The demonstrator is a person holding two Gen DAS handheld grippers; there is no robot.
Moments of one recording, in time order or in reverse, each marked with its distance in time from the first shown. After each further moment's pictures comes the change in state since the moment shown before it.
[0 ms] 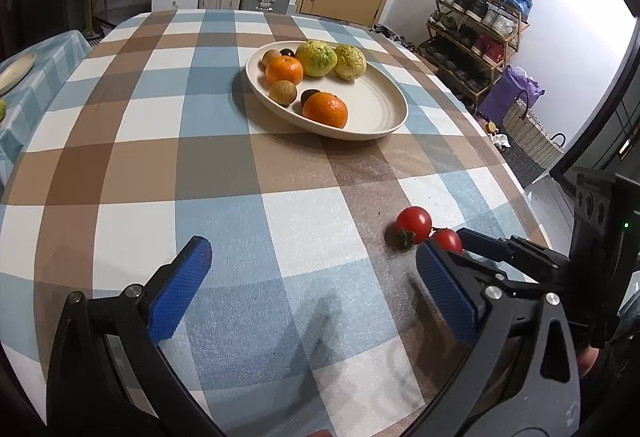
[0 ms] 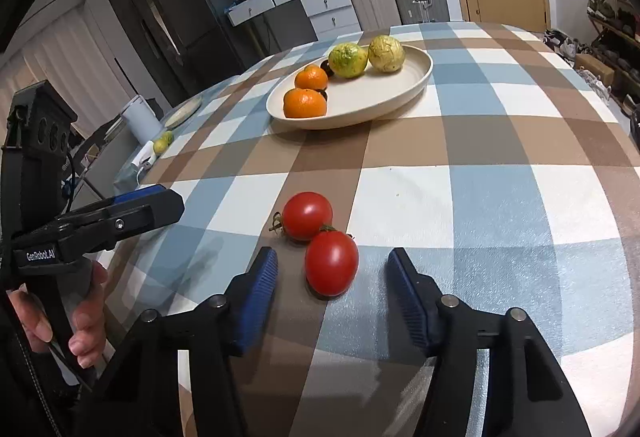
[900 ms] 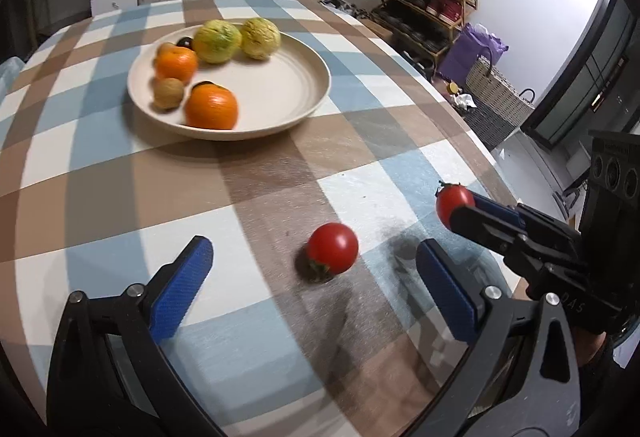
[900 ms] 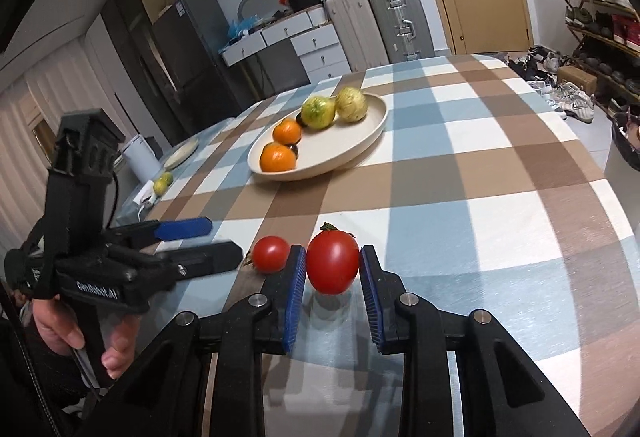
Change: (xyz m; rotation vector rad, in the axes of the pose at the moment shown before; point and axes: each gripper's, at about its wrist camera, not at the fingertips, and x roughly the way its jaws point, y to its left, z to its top) left arm 0.059 -0.067 0.021 0.152 0.105 -0.115; right arm -0.042 -0.039 0.007 0.043 -0.152 -0.009
